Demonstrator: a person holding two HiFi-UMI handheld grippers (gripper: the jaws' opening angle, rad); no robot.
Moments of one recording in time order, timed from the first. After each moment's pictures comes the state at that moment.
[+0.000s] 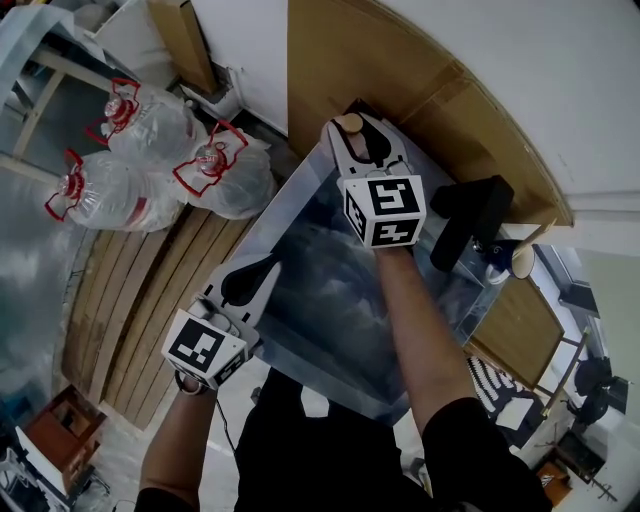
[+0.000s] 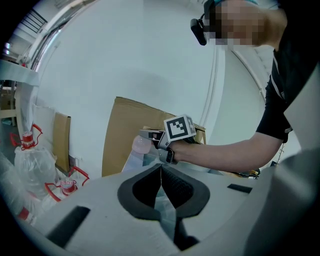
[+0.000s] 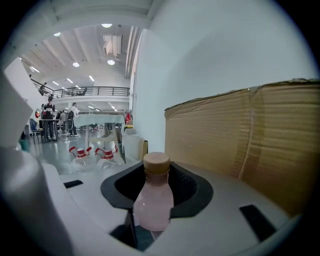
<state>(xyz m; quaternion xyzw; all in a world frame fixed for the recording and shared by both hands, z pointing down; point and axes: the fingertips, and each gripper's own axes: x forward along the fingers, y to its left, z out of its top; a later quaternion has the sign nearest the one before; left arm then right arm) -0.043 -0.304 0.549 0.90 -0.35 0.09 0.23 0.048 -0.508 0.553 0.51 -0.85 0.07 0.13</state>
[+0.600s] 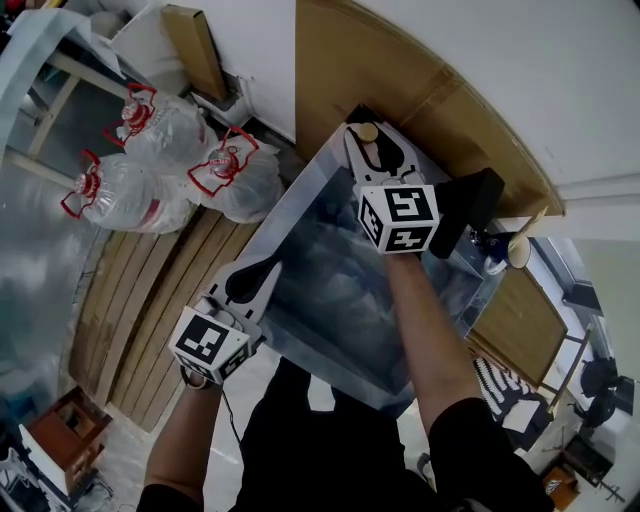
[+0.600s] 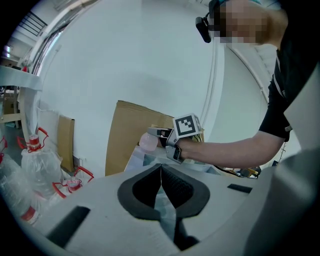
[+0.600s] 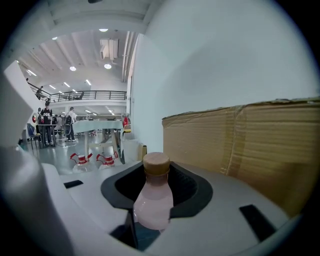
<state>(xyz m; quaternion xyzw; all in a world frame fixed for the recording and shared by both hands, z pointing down) -0.057 -0.287 0.534 0.90 -0.36 0.09 0.22 0.061 -0.483 0.522 0.52 -0.84 0.07 0.11</state>
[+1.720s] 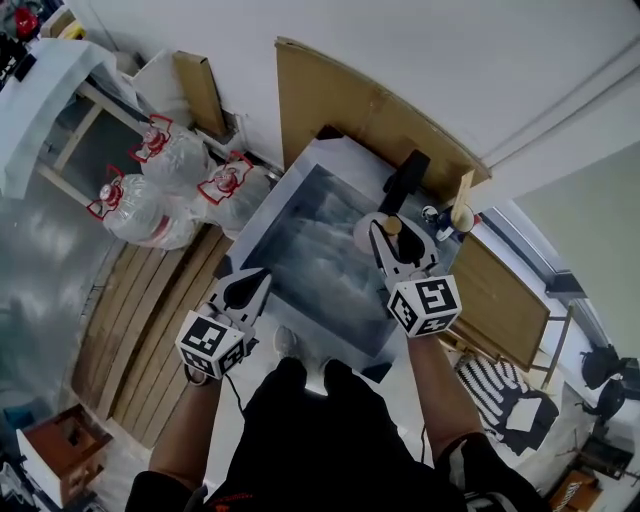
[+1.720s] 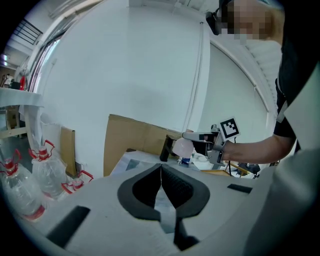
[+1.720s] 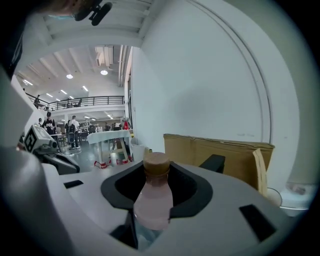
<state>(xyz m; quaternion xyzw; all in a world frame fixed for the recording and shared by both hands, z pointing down) -0.054 -0.181 0.456 0.91 -0.36 0.09 0.19 0.142 -0.255 0.408 0.53 -0.84 0.10 0.09</state>
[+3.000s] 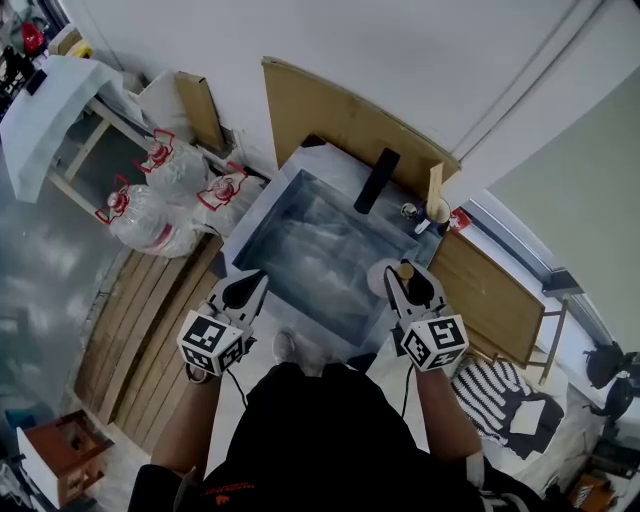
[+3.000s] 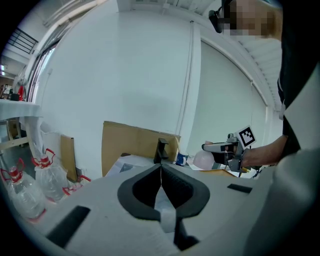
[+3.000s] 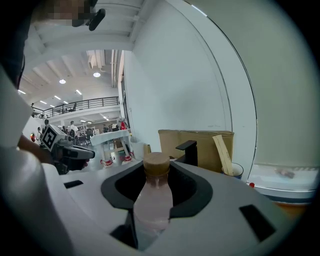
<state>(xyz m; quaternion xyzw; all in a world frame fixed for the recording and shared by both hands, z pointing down) -0.023 -0.141 0.419 0.91 -0.37 0.10 0.16 0.216 -0.138 0.405 0.54 -0.82 0.15 0.08</state>
